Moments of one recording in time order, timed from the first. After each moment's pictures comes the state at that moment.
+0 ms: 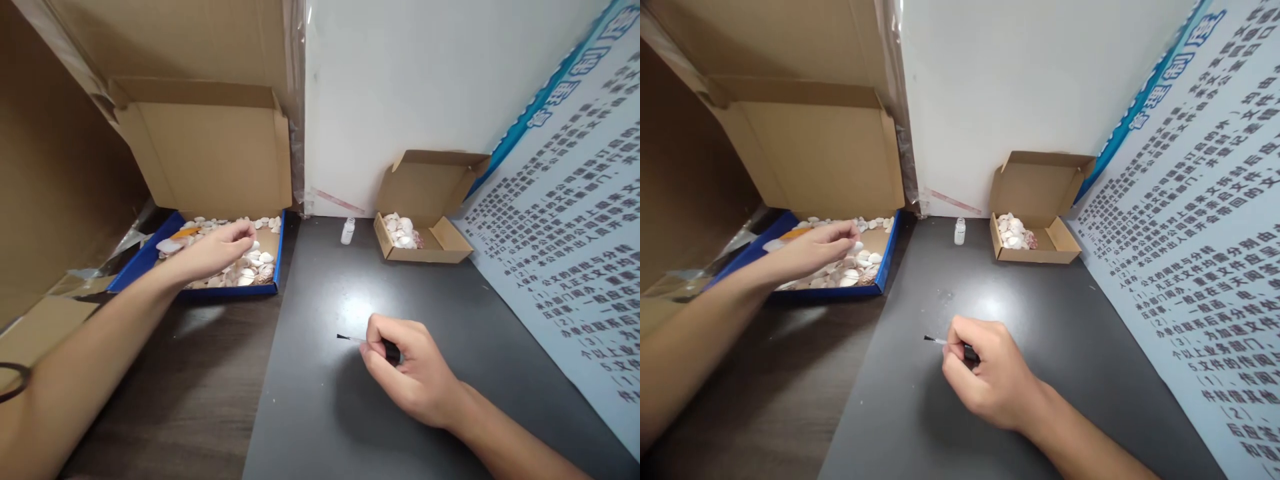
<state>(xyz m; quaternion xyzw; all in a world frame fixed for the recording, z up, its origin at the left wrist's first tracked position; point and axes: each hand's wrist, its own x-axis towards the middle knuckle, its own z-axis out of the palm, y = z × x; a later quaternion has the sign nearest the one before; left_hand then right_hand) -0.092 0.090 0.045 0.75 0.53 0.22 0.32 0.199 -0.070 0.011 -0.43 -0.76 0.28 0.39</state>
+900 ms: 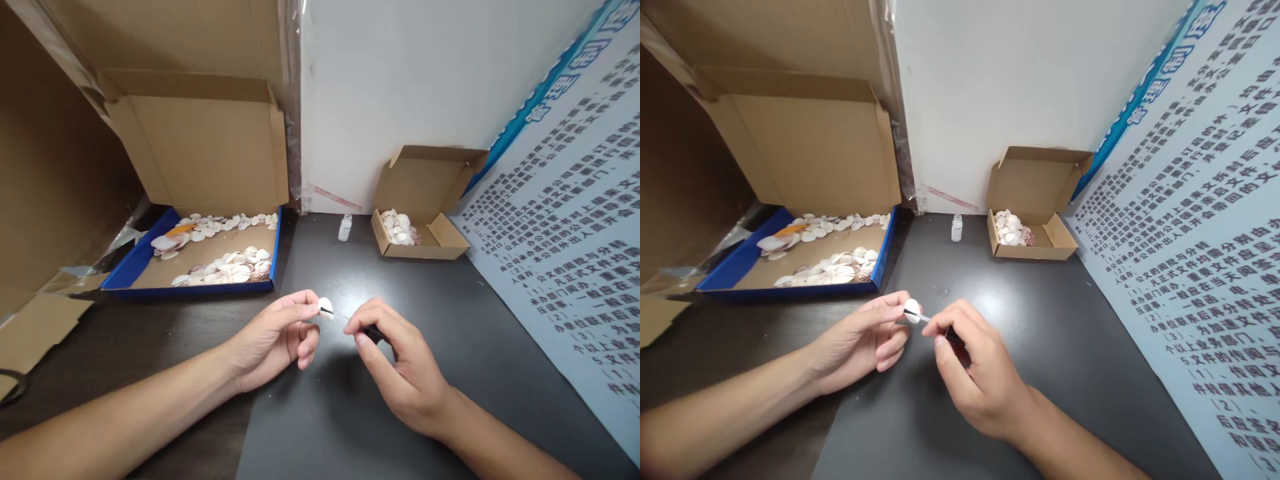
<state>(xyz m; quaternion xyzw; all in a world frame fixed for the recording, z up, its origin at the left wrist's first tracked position) -0.004 -0.022 0.011 0.31 0.29 0.30 0.85 0.192 -0.078 0.008 -0.43 -0.74 0.29 0.43</state>
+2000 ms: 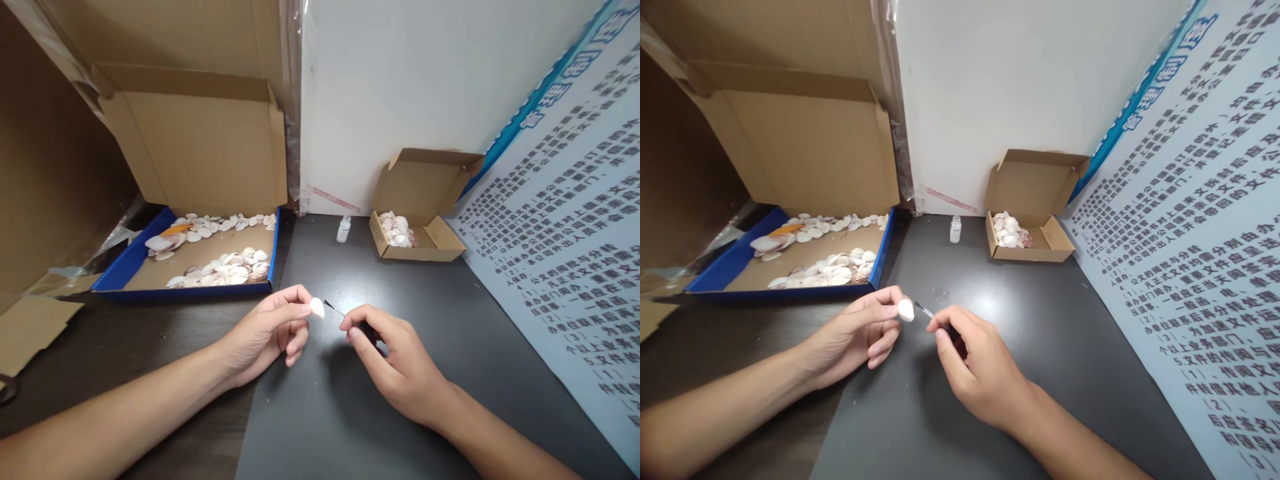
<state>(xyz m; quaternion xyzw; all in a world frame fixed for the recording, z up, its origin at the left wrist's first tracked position) -0.010 -0.015 0.007 0.38 0.33 0.30 0.81 0.194 -0.070 0.005 -0.48 -0.75 0.29 0.34</state>
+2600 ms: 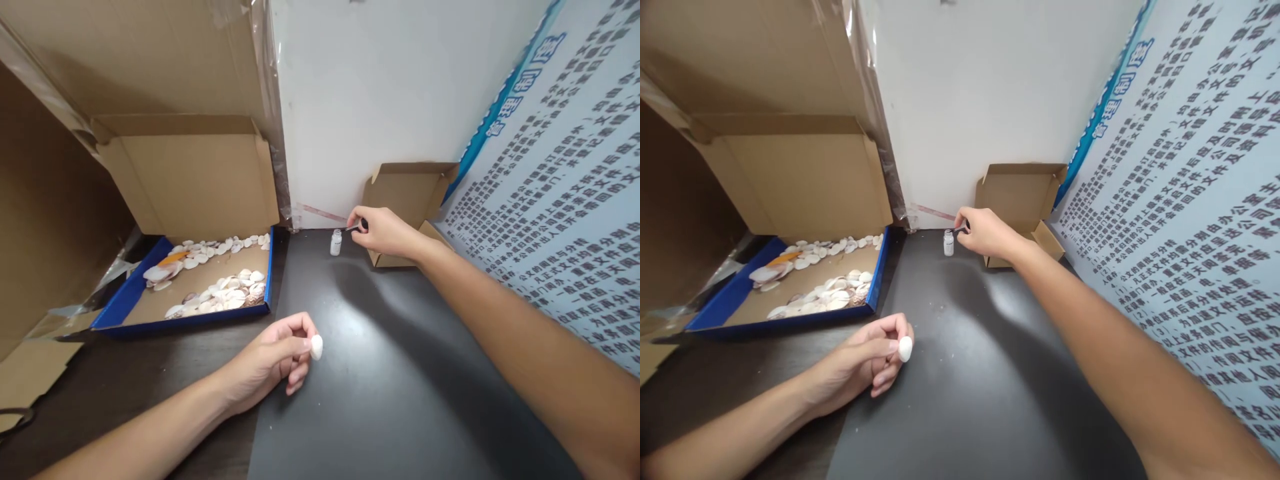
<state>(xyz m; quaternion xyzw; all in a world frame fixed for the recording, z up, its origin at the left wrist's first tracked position) -0.011 -0.014 0.002 0.41 0.32 0.23 0.82 0.248 0.092 0.072 -0.59 -0.77 0.09 0.21</state>
